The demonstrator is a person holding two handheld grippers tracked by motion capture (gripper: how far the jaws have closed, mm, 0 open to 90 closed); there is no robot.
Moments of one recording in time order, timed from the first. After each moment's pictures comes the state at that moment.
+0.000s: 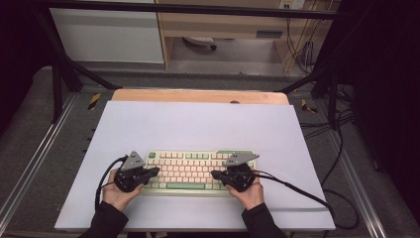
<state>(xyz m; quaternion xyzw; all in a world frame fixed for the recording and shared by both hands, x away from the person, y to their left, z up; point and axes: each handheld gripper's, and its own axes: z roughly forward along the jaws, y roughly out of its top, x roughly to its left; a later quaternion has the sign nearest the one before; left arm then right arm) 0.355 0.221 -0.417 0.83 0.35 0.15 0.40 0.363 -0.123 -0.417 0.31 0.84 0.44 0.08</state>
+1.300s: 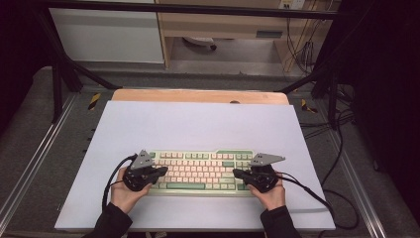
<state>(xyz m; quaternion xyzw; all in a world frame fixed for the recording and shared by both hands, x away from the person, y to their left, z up) 0.357 0.195 -0.410 0.84 0.33 0.15 0.40 0.357 -0.183 -0.418 0.35 0.82 0.44 0.11</state>
